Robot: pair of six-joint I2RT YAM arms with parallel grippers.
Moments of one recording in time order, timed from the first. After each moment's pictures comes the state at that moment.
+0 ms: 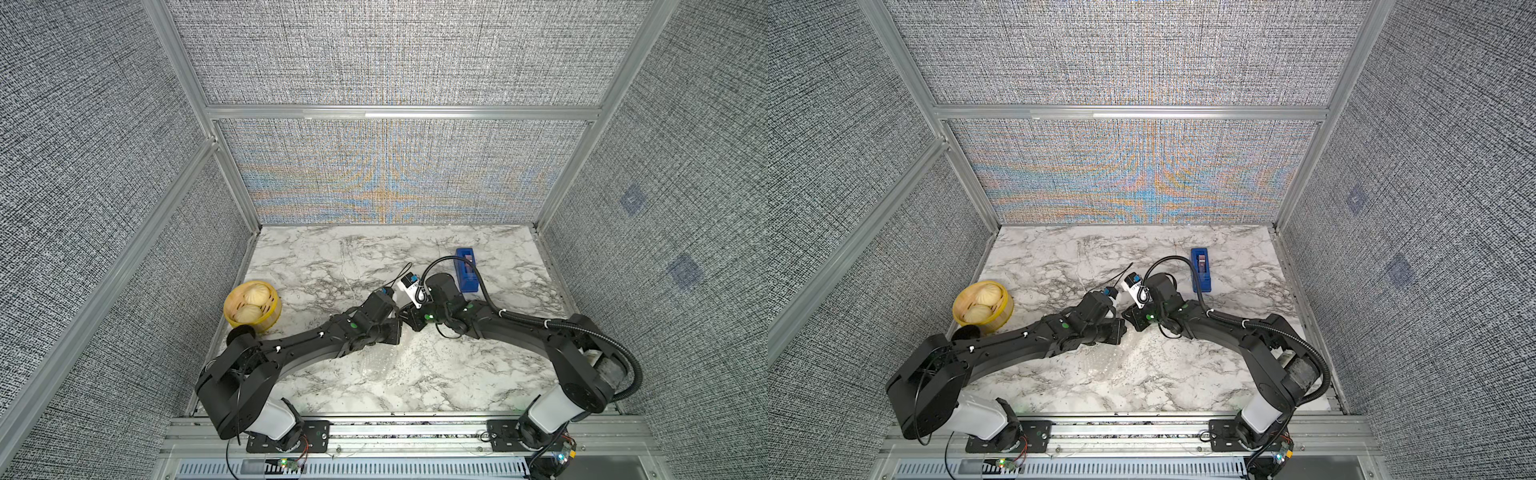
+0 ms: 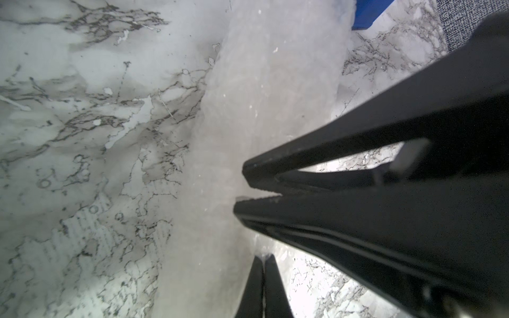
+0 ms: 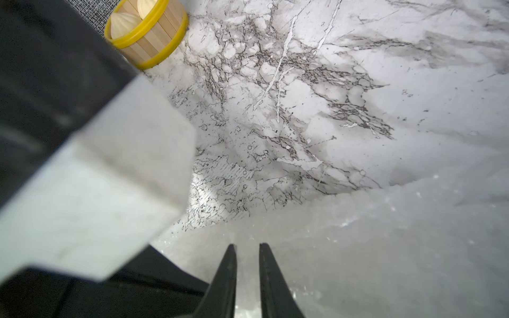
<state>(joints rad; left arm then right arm) -0.85 1.47 0.80 -0.20 0.10 -0.61 0.70 1.62 0.91 0.01 -0.34 0.16</state>
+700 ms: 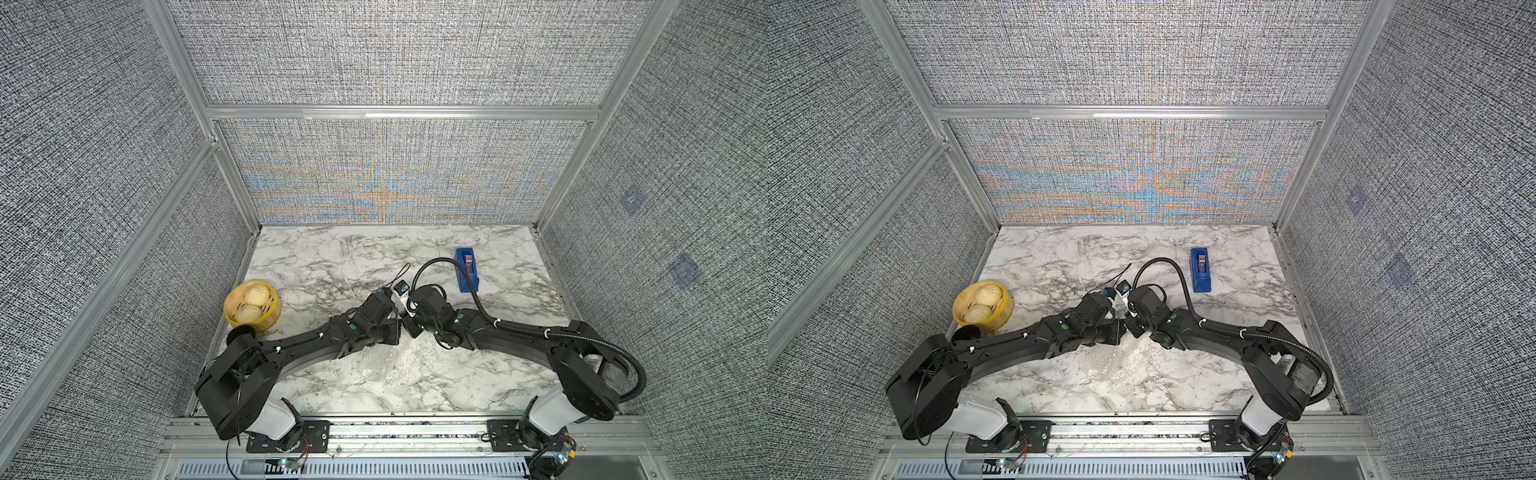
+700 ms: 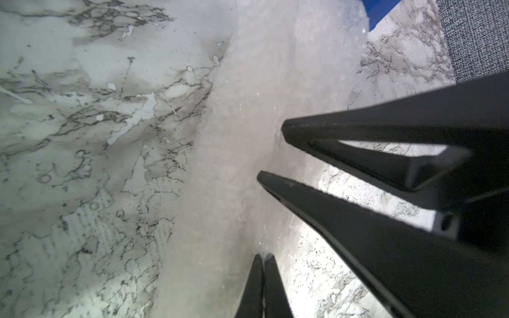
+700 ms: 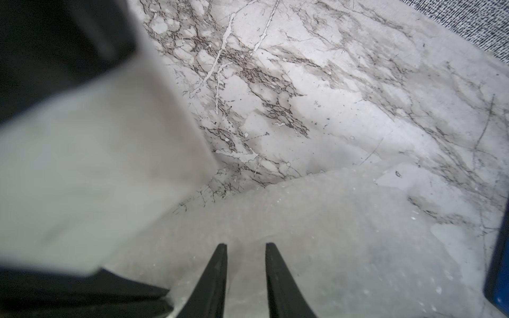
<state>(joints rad) -0.85 1.47 0.79 -0.18 0.10 -0.62 0.86 1.59 0.92 -0.08 0.16 0.02</state>
